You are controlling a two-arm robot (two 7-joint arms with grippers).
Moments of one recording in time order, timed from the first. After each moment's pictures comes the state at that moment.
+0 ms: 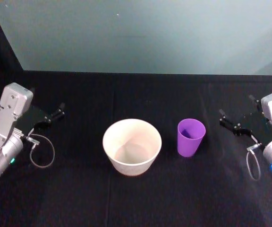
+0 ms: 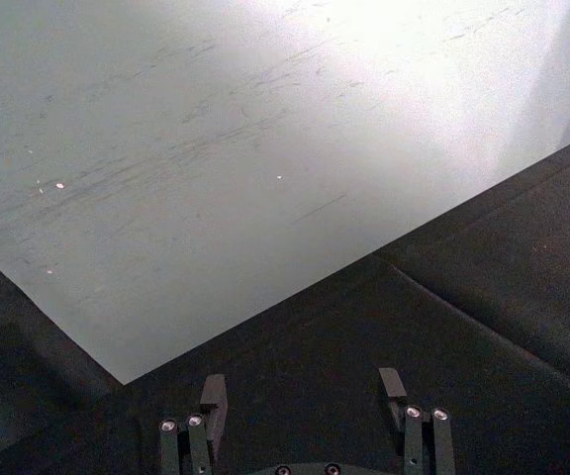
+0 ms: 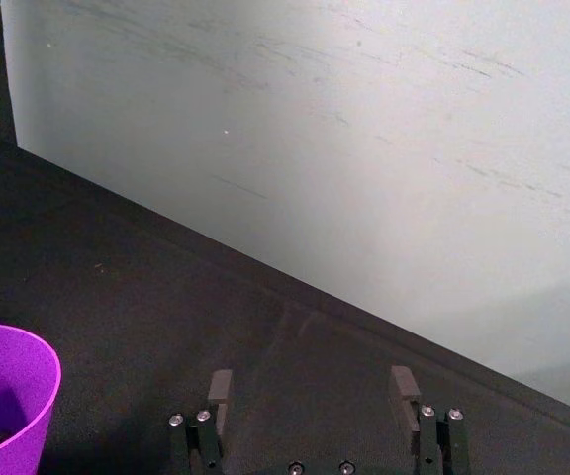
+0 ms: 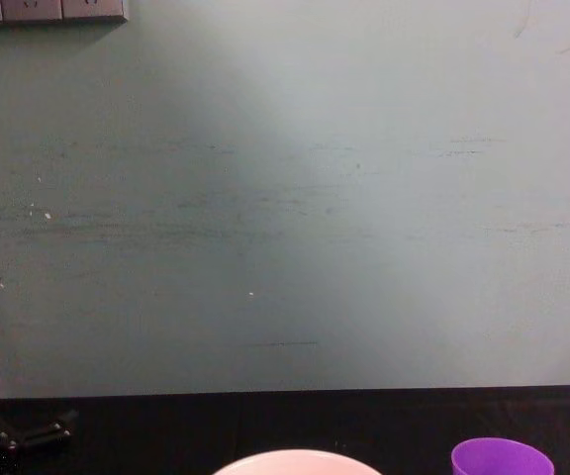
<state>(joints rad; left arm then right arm) -0.20 0.60 0.45 -1.41 -0.25 -0.12 0.03 0.20 0.60 -0.45 -1.41 0.25 -0.12 -0.03</state>
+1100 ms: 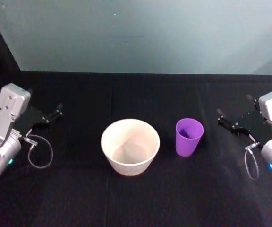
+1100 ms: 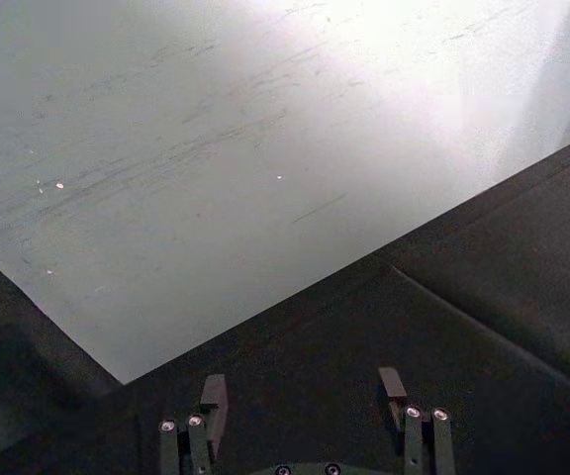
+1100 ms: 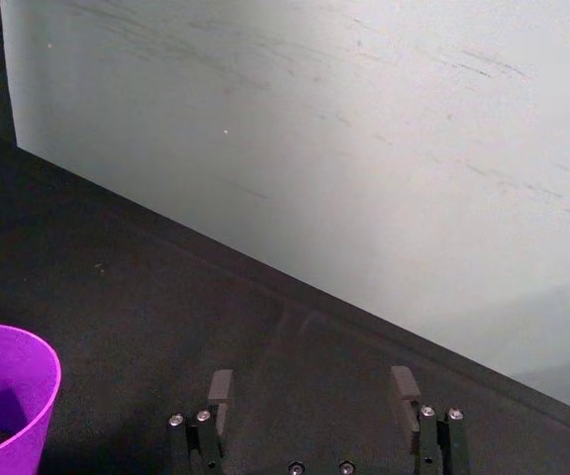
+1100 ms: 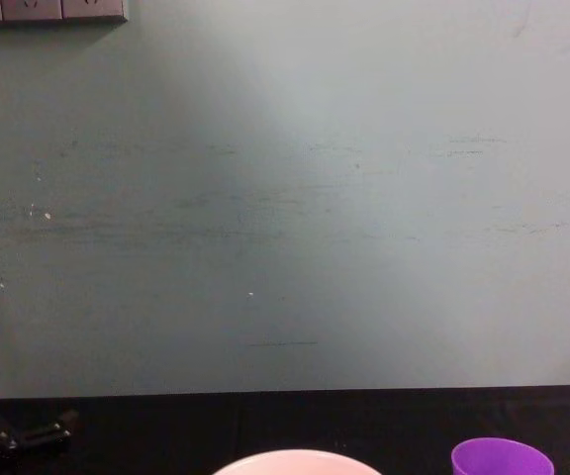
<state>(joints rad) -0.20 0.60 0.45 -1.41 -0.25 -0.12 0.03 0.20 0.60 -0.45 -1.41 0.25 -0.12 -0.03</state>
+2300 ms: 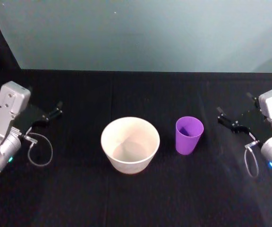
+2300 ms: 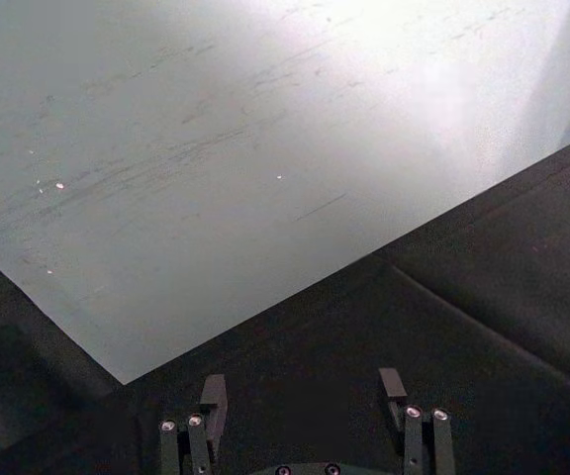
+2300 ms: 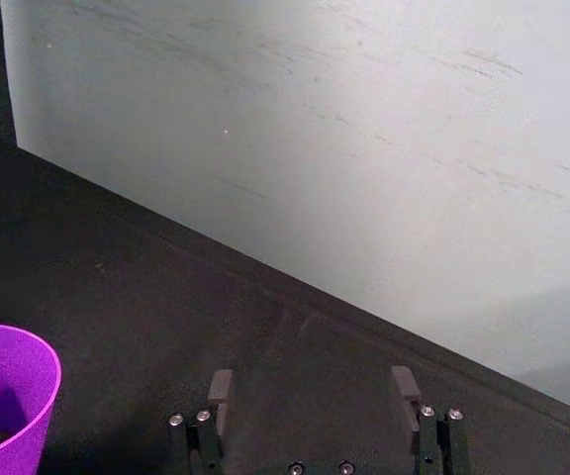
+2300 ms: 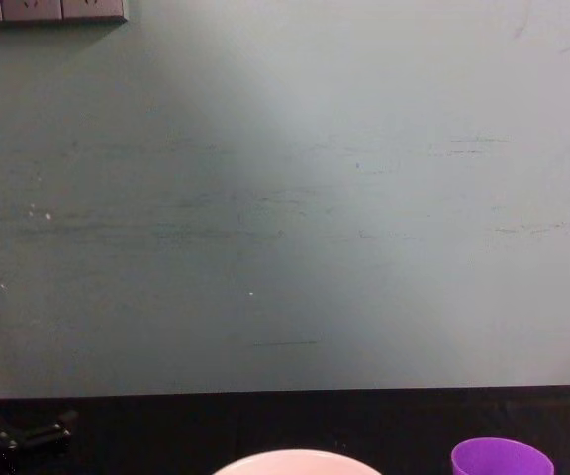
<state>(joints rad) -0.20 0.60 0.45 -1.41 -0.25 -0.12 0.03 0.20 0.60 -0.45 -1.41 0.25 -0.12 -0.03</state>
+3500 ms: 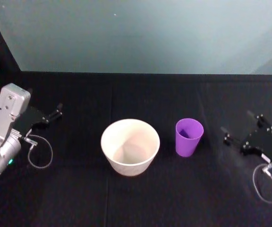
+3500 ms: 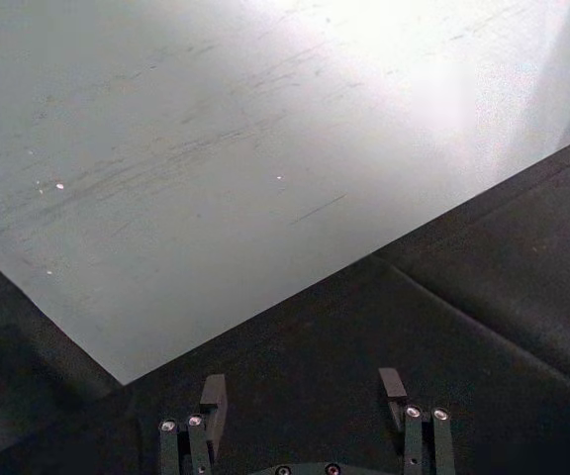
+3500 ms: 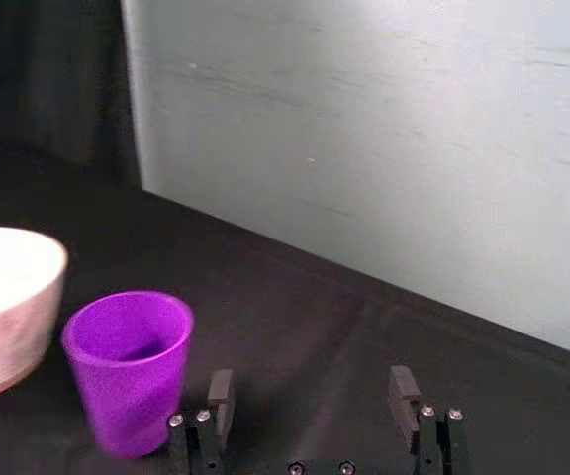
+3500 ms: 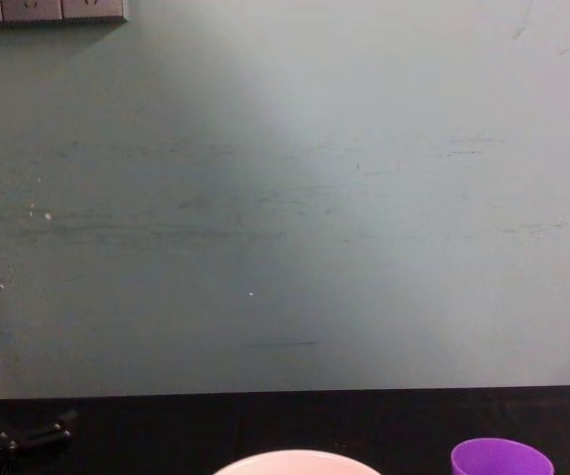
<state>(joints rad) -0.20 0.60 0.45 -1.41 -0.25 -0.12 0.03 0.06 0.68 -0.35 -1.45 0.46 -0.27 0.27</state>
